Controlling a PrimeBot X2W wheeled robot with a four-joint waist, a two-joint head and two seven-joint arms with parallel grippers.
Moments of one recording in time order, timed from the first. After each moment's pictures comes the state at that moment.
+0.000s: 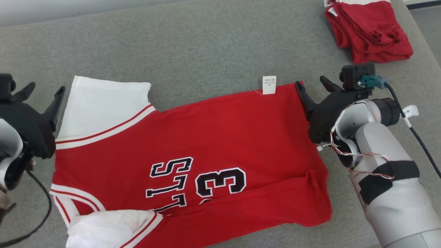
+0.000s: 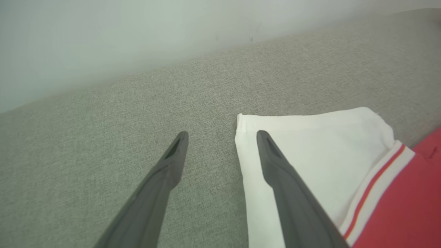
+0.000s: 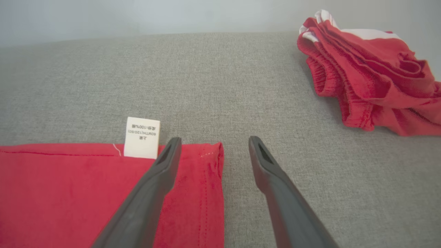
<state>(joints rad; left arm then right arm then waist) -0.80 0.66 -0.50 0.52 -0.75 -0.13 0.19 -0.81 -0.16 0.23 0.70 0.31 0.13 0.20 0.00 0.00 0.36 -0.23</state>
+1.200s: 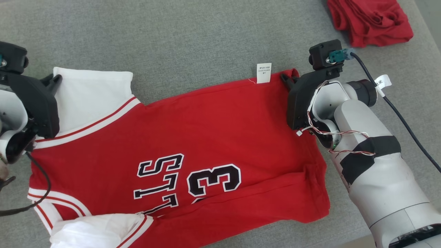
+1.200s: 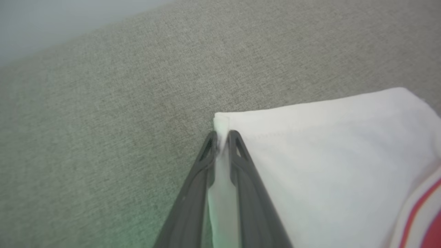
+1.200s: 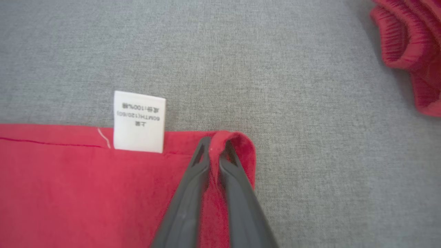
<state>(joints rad) -1.06 0.69 -0.83 0.68 -0.93 -0.13 0.32 -0.97 -0.10 0.33 0.84 0.35 0.13 0.34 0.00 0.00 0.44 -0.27</state>
